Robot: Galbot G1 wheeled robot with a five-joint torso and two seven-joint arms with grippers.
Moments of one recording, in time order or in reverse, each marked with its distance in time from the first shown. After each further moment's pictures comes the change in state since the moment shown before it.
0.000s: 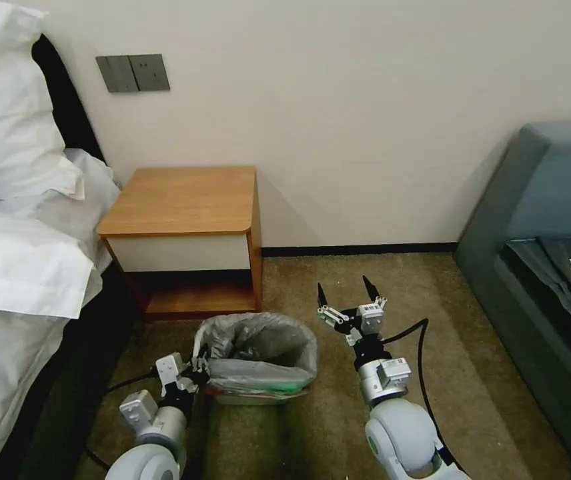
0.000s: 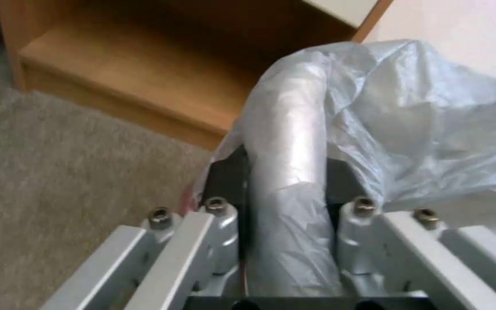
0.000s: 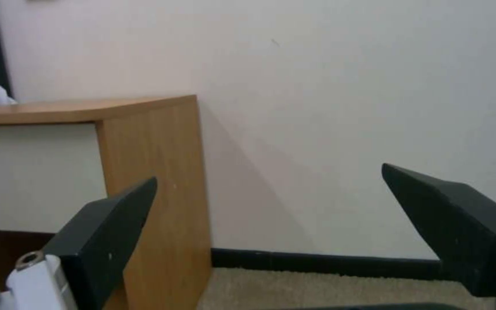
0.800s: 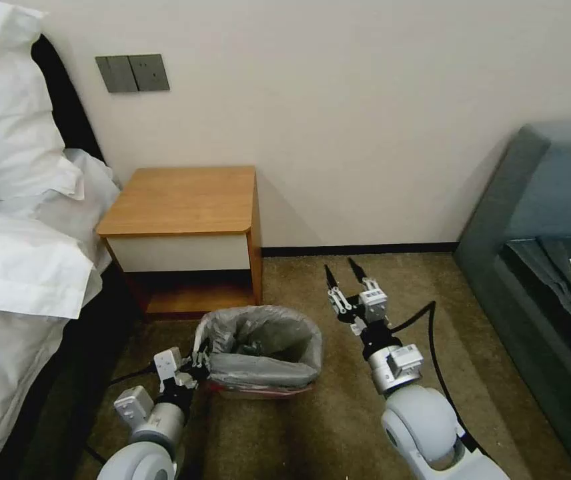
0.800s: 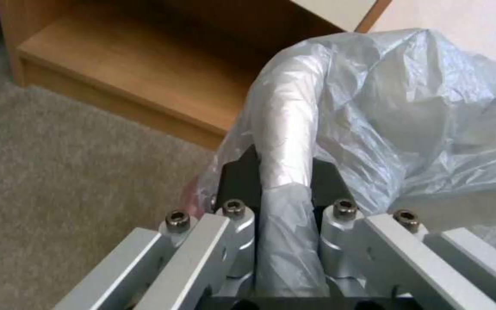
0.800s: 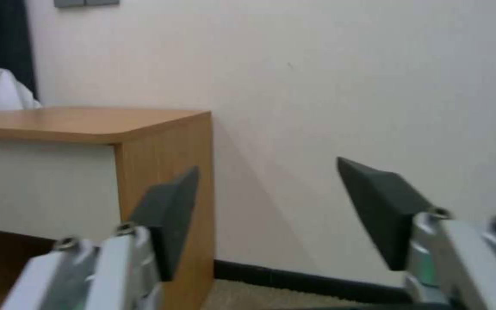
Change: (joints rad) left arm 0.011 0.006 -0.008 -0.049 -0.041 0.045 -0.026; right arm 0.014 -0.103 -0.018 0.099 0.036 -0.072 0.009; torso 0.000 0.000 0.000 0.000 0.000
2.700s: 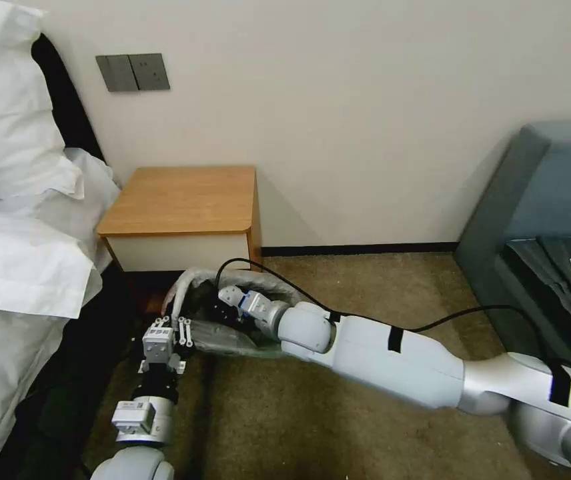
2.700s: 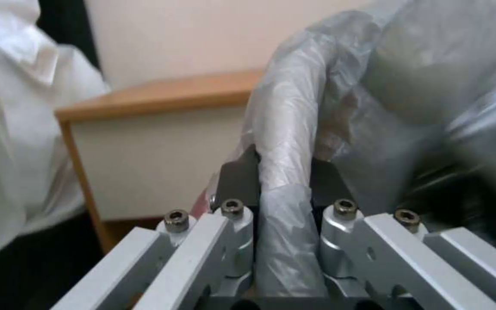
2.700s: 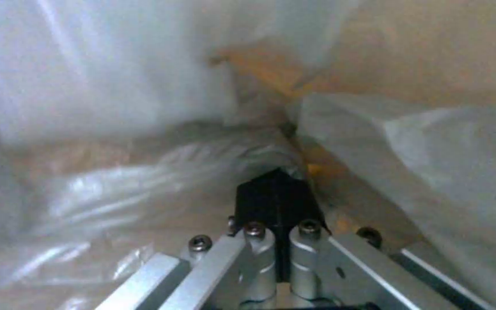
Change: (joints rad) left arm 0.023 -0.037 -0.027 -0.063 0.610 -0.375 0.068; right arm 1.053 -0.112 -1.022 -0.379 0.398 -0.370 -0.050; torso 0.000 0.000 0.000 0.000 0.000
